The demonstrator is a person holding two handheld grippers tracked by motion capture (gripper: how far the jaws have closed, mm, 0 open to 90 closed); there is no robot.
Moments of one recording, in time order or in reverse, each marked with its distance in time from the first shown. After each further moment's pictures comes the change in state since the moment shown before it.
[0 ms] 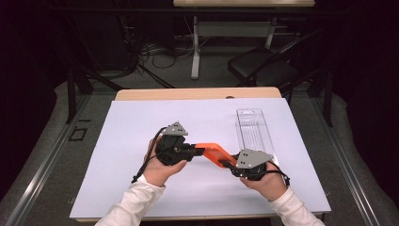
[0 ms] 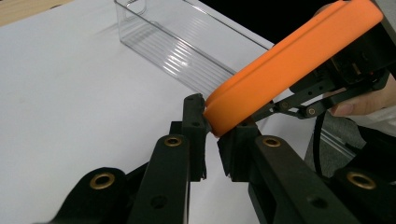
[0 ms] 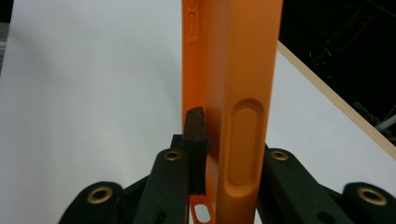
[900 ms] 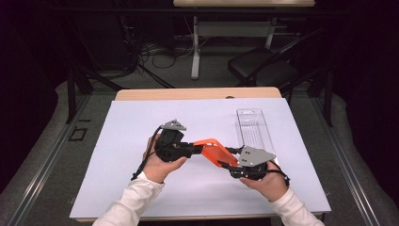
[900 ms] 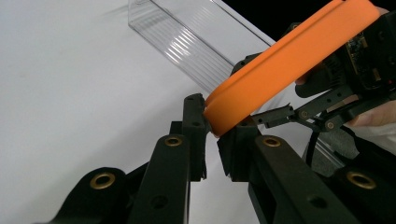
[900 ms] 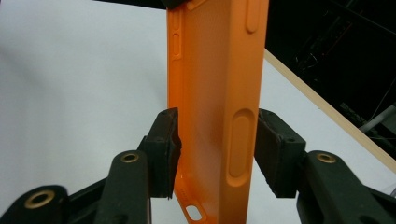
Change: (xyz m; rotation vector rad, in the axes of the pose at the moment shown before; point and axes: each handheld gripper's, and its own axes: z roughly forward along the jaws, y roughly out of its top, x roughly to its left) left arm 0.008 0.004 0.001 0.036 0.007 -0.110; right arm -0.002 0.004 -0.003 -0.035 -0.048 0.026
